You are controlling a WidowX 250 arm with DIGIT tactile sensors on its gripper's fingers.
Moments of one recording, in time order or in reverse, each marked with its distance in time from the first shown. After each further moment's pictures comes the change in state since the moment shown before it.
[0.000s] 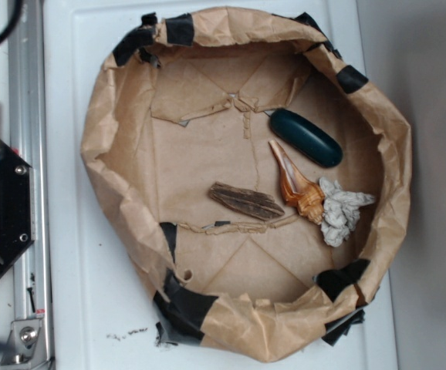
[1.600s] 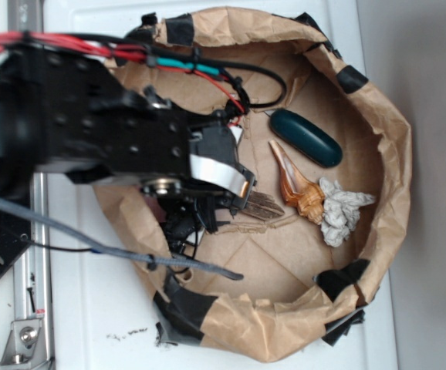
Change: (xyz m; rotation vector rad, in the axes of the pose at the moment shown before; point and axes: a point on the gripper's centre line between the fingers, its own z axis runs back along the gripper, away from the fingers) arm 0.052 0.021 -0.200 0.056 0.142 -0.402
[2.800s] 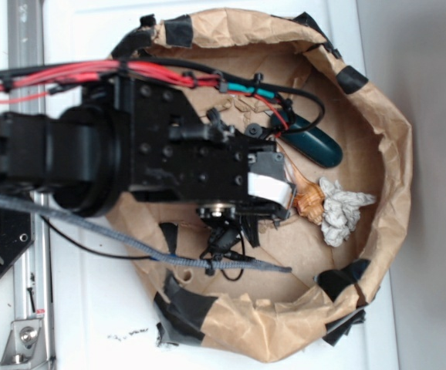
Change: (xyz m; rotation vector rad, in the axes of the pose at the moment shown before) arm 0.030 -0.004 0.001 0.016 -0.023 0.027
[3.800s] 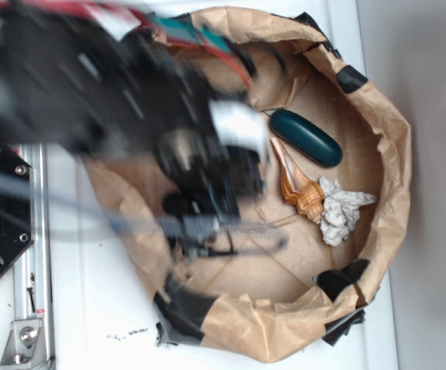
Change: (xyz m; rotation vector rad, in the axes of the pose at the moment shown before) arm -0.020 0.006 0.076 -0.186 -0.025 0.318
